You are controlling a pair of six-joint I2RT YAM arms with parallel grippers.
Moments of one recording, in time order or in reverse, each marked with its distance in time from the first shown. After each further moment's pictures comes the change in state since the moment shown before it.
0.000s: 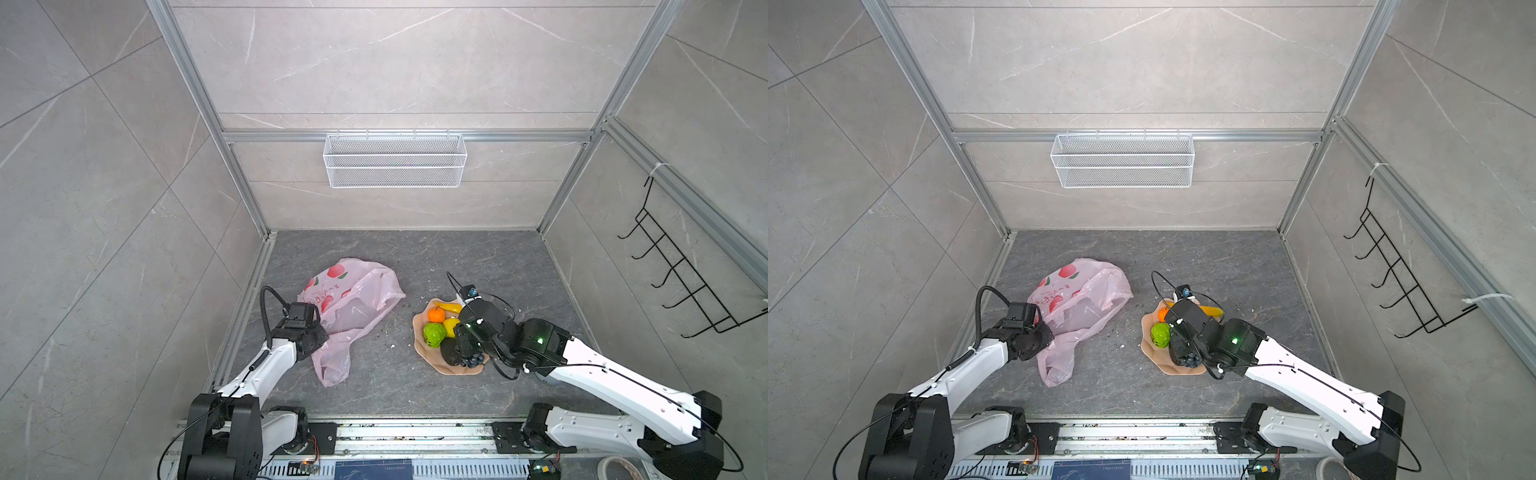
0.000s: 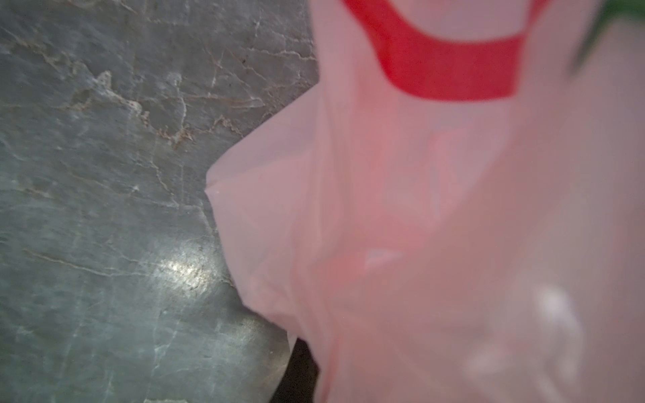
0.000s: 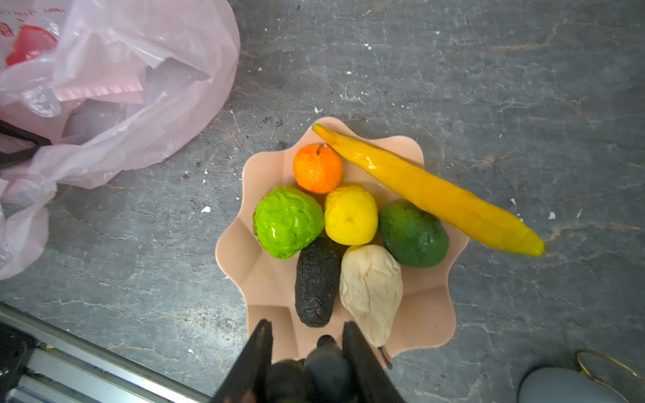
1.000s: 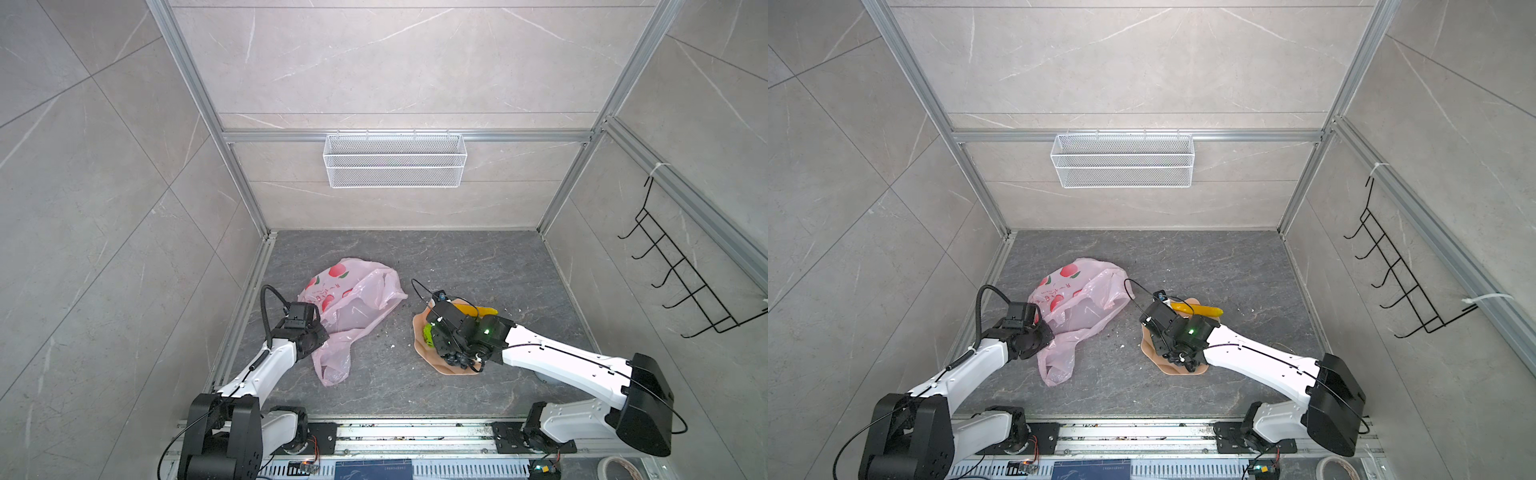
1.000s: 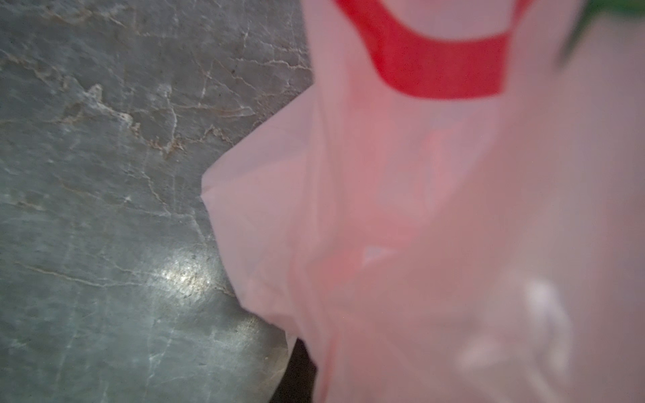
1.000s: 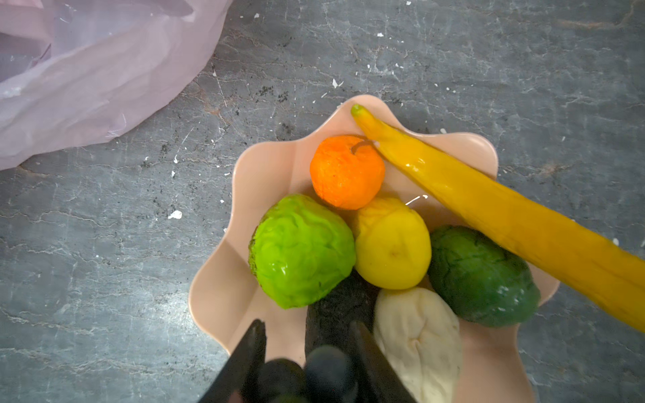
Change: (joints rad) left arm 0.000 0.000 -0.001 0.013 0.007 0.017; right arm -0.001 0.277 -0.041 0.228 -0.005 -0.055
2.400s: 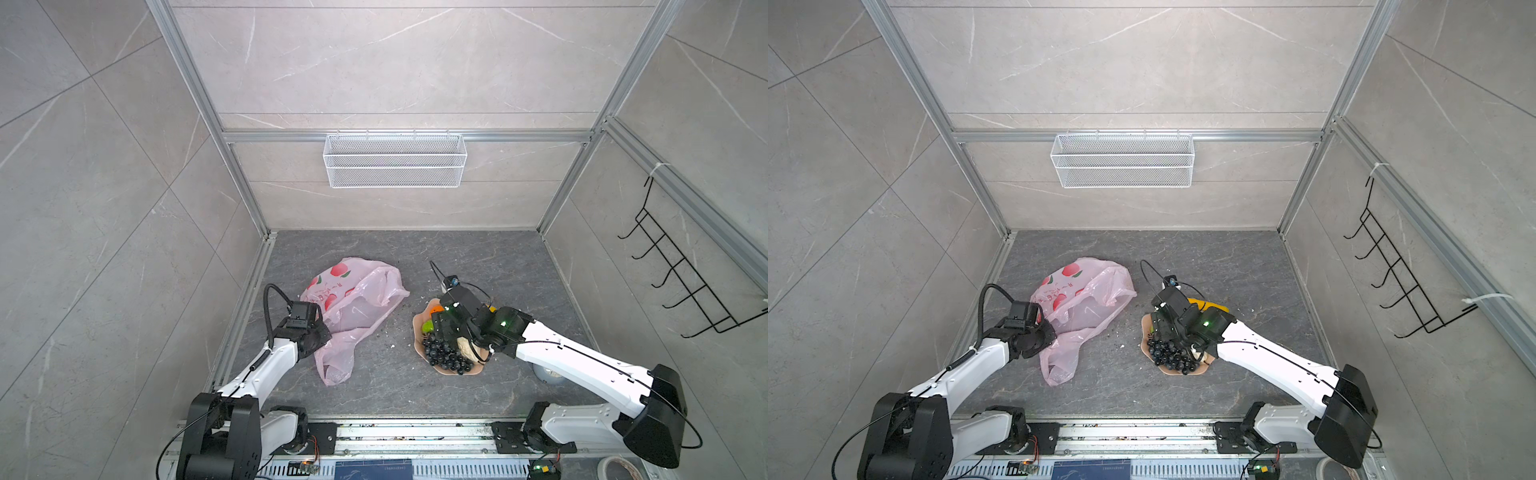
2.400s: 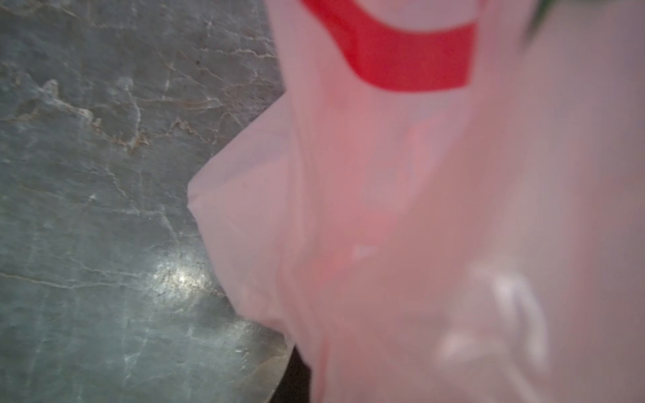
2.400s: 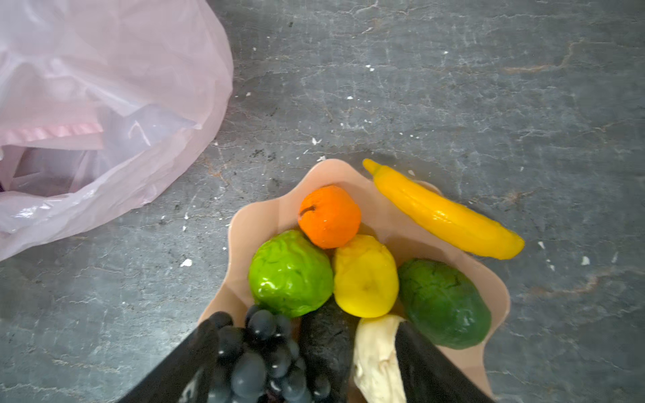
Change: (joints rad) left arm -0.034 0.000 0.016 0.002 0.019 0.005; right arm -0.138 -0.078 0.045 0.012 -0.018 -0.050
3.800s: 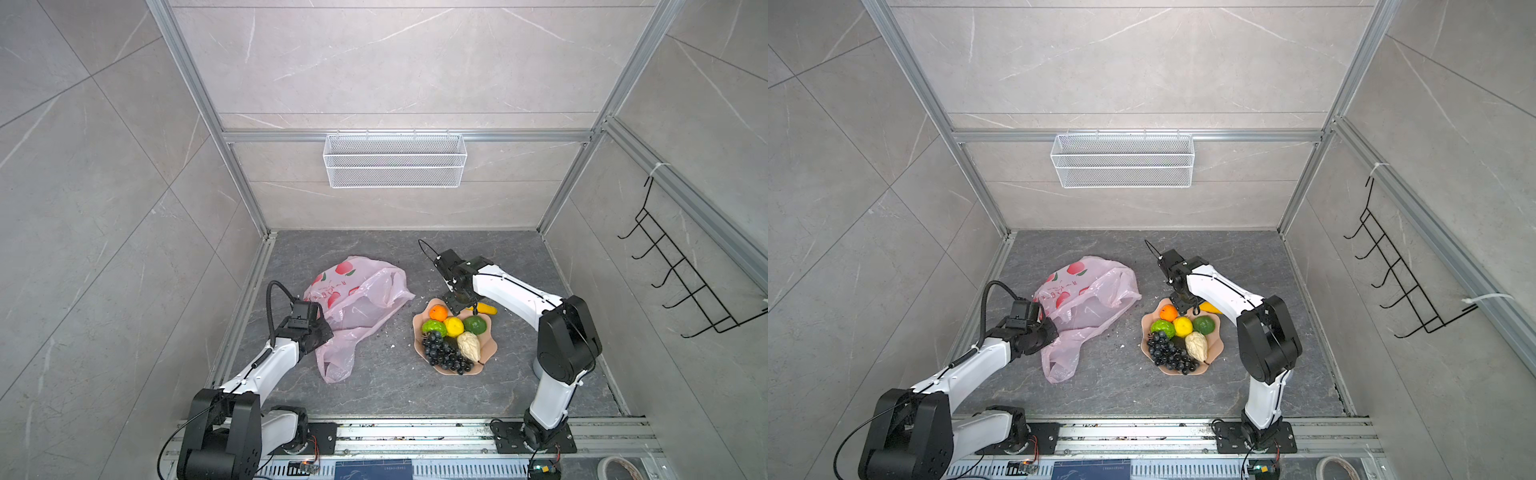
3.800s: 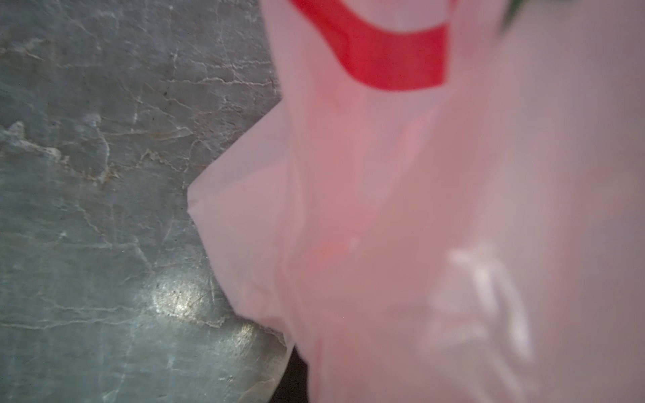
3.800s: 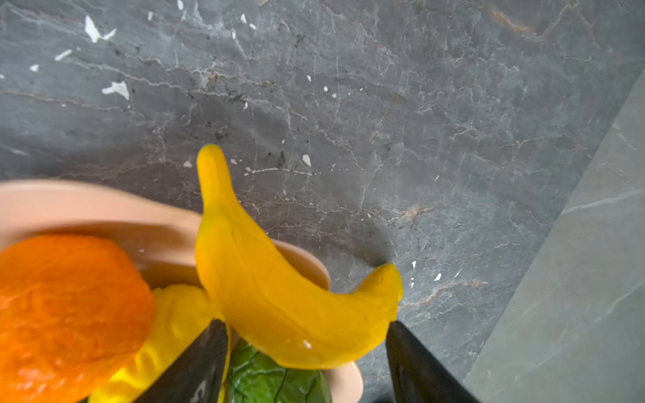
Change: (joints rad) left arm -0.003 0.020 -0.017 0.072 0.004 0.047; right arm -0.285 0.573 0.401 -0.305 0.047 -0.459
